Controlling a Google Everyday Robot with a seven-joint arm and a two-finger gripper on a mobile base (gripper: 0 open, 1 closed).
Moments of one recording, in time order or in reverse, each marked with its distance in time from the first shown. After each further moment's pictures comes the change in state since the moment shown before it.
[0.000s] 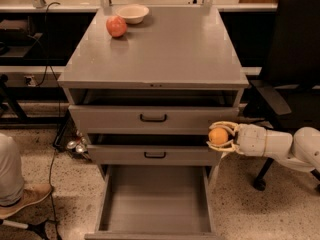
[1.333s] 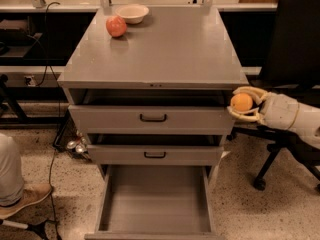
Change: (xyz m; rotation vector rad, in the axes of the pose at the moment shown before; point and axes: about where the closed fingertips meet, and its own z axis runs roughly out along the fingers) arm -0.068 -0.102 -0.056 0.179 -0.093 -0.093
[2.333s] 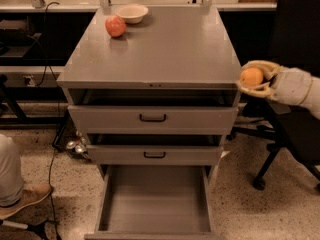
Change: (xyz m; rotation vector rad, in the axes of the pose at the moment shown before) arm -0.030 -0.069 -0.001 0.023 -0.016 -0.043
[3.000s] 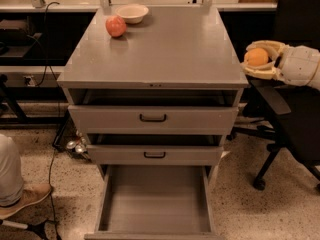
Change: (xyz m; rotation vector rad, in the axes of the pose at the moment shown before) arm -0.023 -0.047 0.006 0.000 0.074 0.043
